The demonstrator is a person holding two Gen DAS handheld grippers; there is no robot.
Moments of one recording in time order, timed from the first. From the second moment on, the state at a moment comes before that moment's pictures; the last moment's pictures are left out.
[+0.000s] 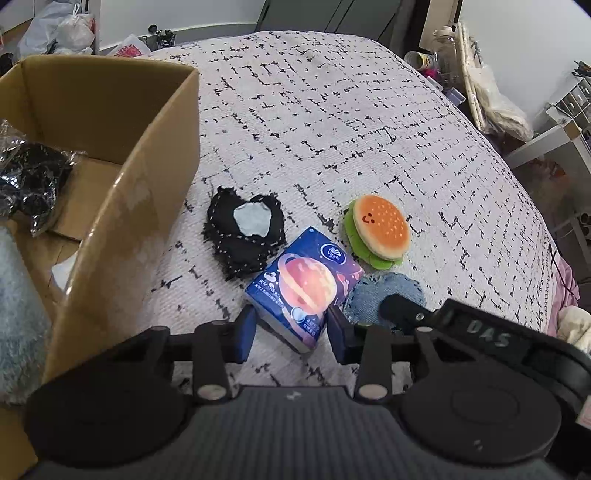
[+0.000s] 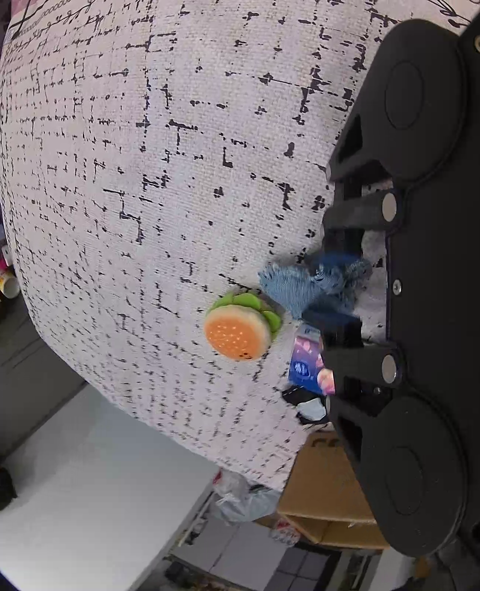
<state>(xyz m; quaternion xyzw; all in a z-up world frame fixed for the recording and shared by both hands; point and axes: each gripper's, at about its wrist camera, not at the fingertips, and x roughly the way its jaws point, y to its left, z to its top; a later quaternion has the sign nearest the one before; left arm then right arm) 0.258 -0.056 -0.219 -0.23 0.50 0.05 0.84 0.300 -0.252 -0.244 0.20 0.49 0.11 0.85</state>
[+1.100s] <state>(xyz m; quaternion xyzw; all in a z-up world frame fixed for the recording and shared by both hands) 0.207 -0.019 -0.098 -0.19 0.39 0.04 0.90 0.253 -0.233 -0.152 0.21 0.39 0.20 0.87</state>
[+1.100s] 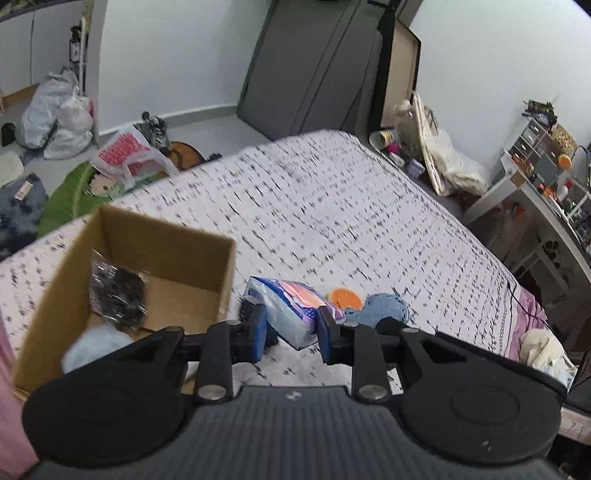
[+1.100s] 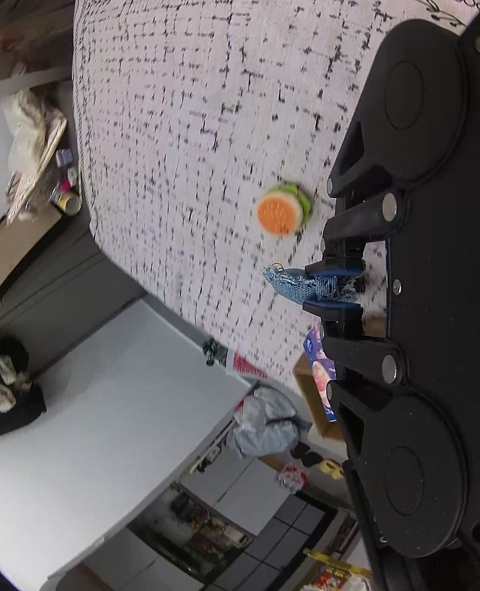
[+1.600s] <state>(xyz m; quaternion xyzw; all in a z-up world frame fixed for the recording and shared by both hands) 0.182 0.030 -0.069 -0.19 0.36 0.10 0.91 0.232 -0.209 -0.130 0.21 0.36 0.26 0.87</state>
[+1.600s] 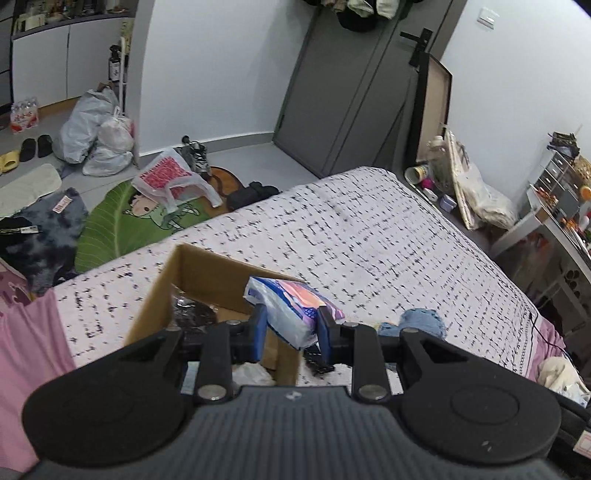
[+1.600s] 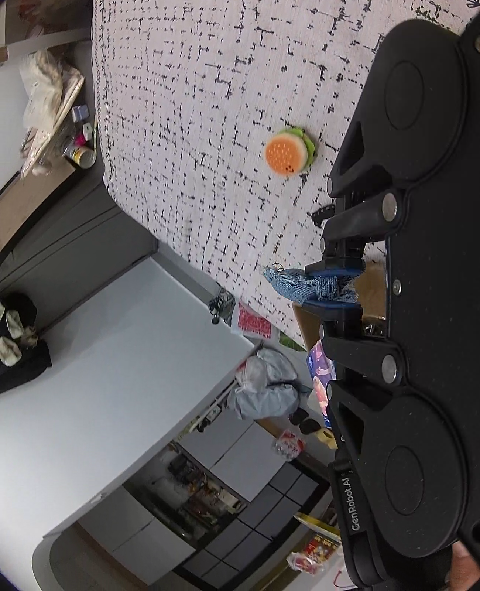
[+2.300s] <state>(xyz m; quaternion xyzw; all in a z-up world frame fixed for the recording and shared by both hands) 0.183 0.076 -0.077 -0.22 0.37 0.10 0.90 0.215 -0.165 -0.125 0.18 0.35 0.31 0.86</state>
